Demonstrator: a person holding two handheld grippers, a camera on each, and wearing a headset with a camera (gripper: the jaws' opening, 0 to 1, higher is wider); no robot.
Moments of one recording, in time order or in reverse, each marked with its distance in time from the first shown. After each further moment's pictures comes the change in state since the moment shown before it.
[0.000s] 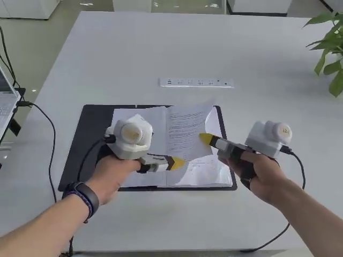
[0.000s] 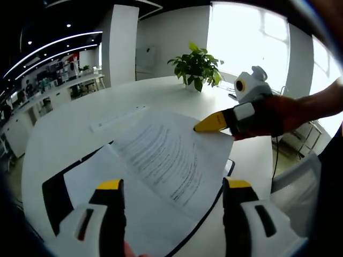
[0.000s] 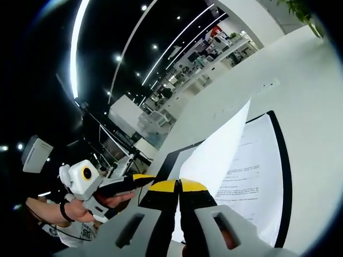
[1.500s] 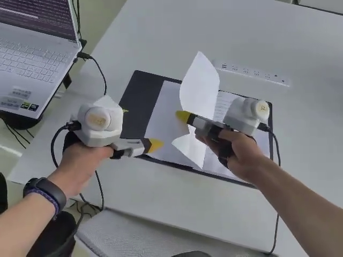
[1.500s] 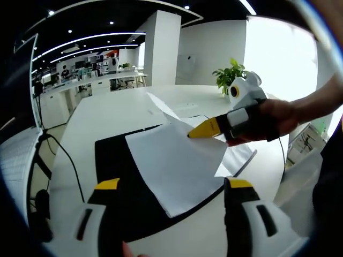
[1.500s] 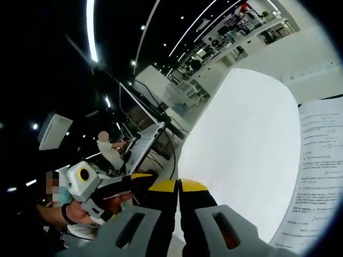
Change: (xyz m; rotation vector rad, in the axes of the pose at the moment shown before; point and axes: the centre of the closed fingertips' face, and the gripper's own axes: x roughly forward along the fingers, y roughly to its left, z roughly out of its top) left arm -0.131 0.083 -0.077 -0.175 -0.077 0.255; right arm 0.137 0.111 -0.086 -0.066 0.252 0.218
